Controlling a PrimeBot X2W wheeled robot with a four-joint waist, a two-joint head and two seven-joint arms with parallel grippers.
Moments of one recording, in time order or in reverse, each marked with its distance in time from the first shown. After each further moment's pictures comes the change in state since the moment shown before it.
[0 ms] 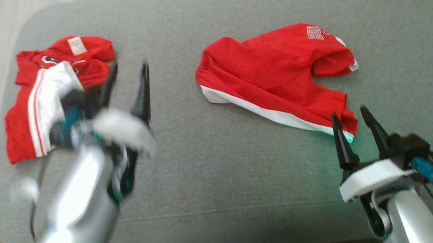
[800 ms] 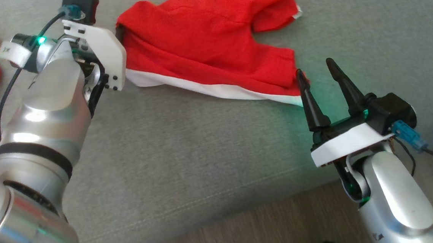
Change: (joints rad) left arm -0.540 -0.102 -0.459 0.762 -0.130 -0.162 0.161; right arm -0.155 0.000 0.145 -0.055 0.054 0.000 0.000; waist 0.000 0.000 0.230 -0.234
